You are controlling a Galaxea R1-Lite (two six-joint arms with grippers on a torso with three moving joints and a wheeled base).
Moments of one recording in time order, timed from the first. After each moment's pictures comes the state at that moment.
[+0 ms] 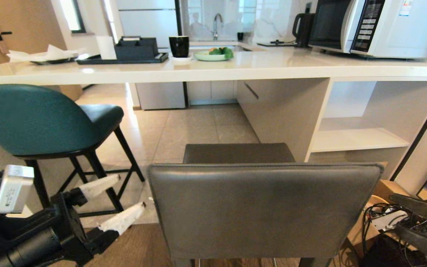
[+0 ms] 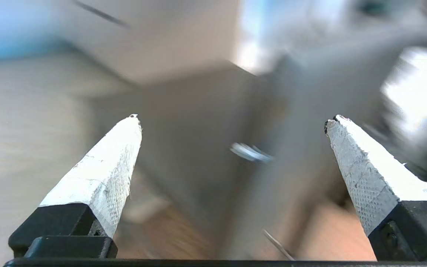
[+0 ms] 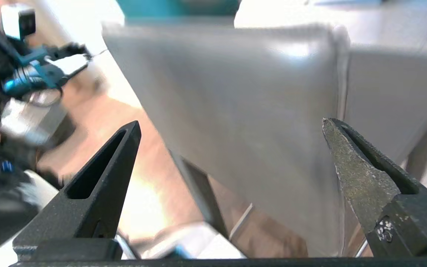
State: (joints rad) left arm -0.31 1.40 -0.02 -1.52 -0.44 -0.17; right arm -0.08 0.90 -0.17 -0.77 0.90 0.27
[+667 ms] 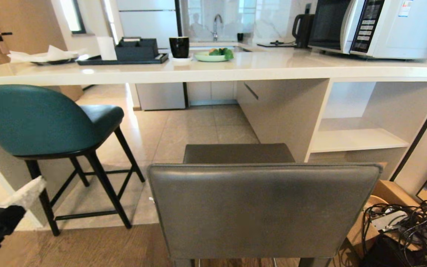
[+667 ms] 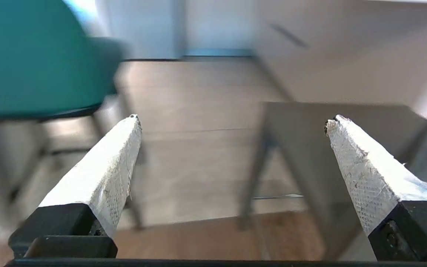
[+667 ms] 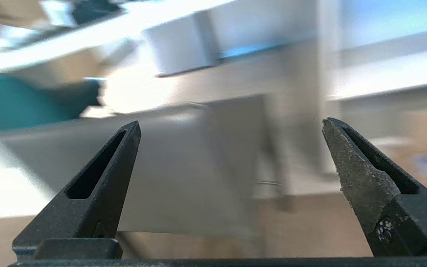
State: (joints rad) left arm -0.14 0.74 -0.27 -0.56 0.02 -0.06; right arm -0.08 0.44 -0.58 0.04 0.27 0.27
